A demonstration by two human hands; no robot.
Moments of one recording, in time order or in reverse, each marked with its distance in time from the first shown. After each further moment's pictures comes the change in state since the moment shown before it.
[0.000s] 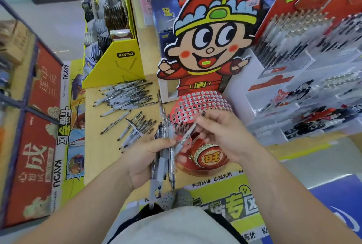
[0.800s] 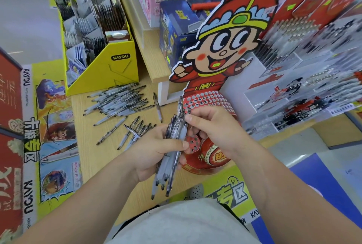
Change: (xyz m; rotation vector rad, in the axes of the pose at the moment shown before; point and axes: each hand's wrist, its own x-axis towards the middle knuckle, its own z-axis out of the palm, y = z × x) left_hand 0.011 0.035 -0.048 0.208 -0.413 0.107; right_hand 0.013 -0.017 0.074 -0.253 0.117 -0.054
